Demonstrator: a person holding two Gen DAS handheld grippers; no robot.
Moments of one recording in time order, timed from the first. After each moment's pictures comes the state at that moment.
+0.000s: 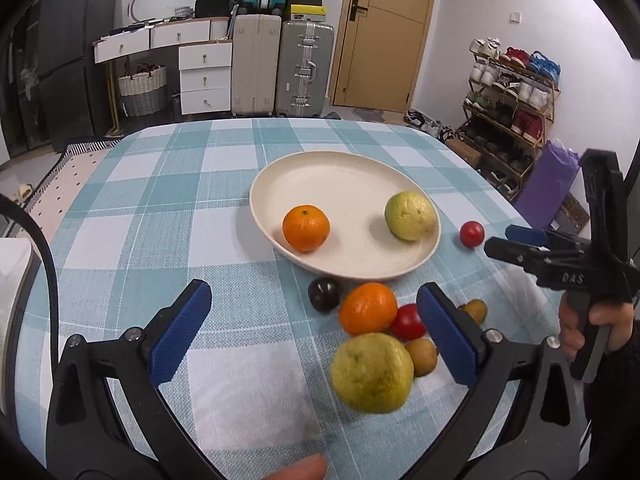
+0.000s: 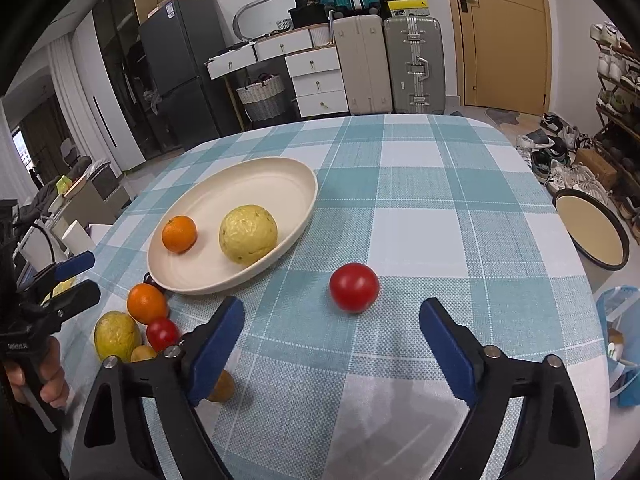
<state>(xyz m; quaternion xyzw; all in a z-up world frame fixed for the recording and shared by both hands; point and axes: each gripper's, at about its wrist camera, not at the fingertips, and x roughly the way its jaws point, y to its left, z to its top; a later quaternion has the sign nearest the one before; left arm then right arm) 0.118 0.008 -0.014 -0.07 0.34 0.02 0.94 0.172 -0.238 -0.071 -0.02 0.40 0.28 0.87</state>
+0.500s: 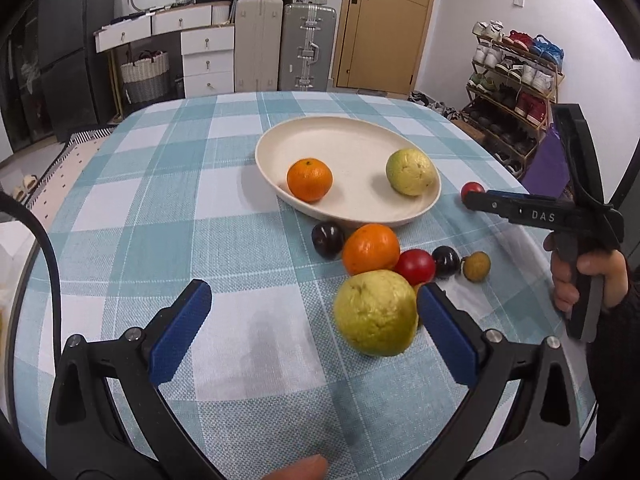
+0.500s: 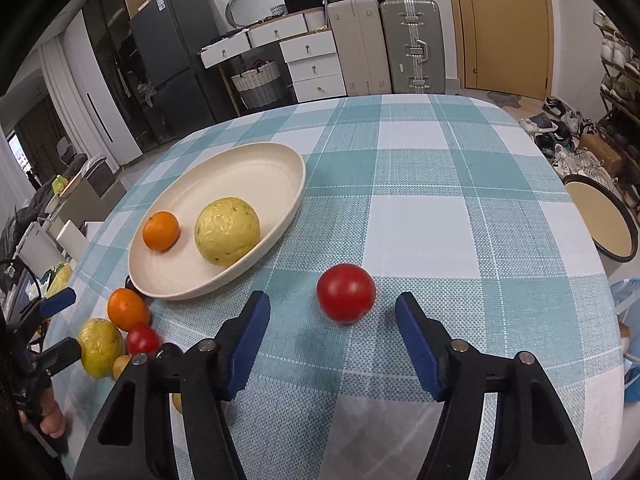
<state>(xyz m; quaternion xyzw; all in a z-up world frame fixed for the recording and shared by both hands) 0.094 0.002 -0.032 -0.07 0.38 0.03 0.92 0.196 -0.232 -0.087 -0.02 0.43 0.27 0.86</state>
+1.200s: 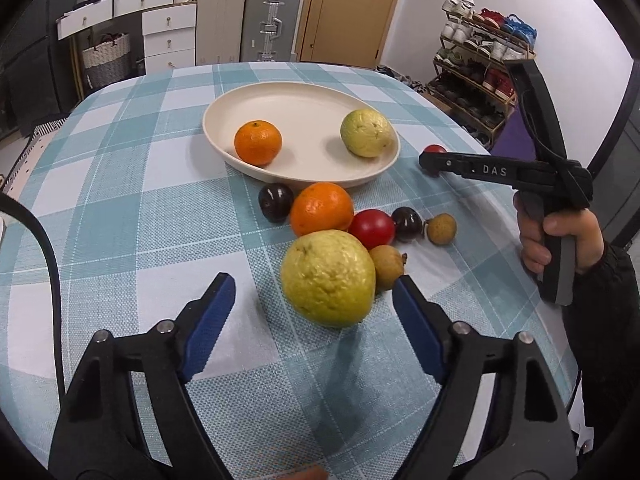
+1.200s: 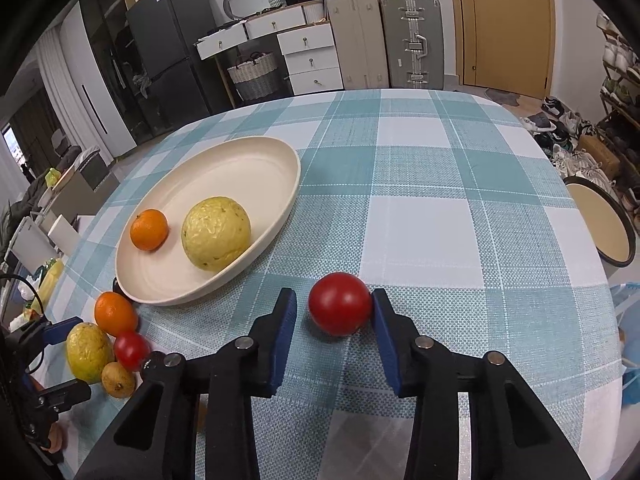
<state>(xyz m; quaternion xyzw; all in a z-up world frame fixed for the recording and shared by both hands) 0.099 -0.016 -0.046 -0.07 0.42 -0.05 0.90 0.207 -0.223 -0.092 -0.04 0.44 0.26 0.86</state>
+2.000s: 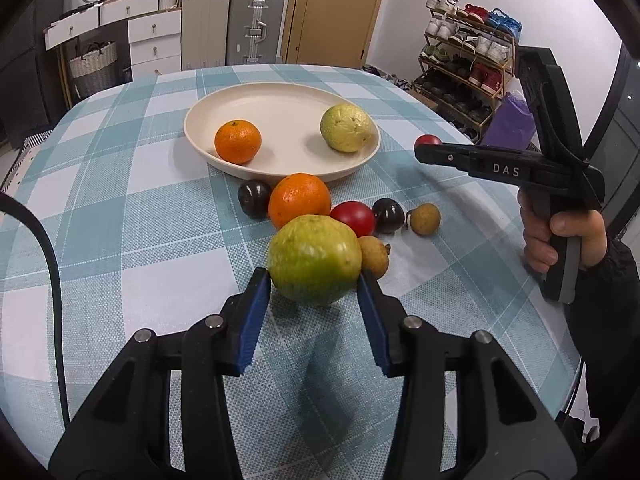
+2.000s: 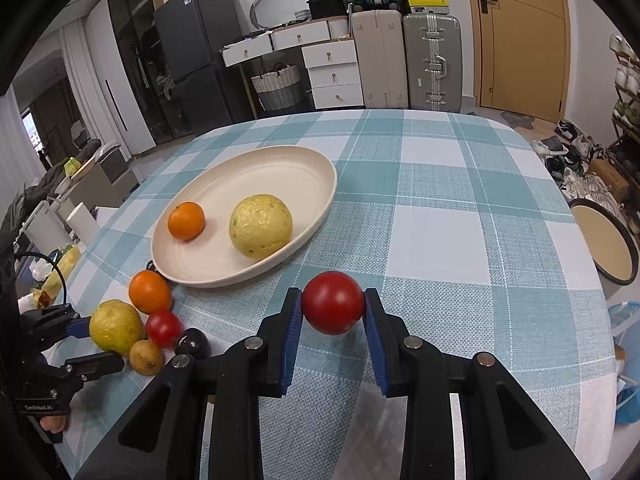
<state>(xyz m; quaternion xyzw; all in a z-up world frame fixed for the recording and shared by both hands) 0.093 -0.022 -0.049 -0.07 0.41 -0.07 0.91 0.175 -0.222 -0.078 -0.05 0.40 0.30 0.86</state>
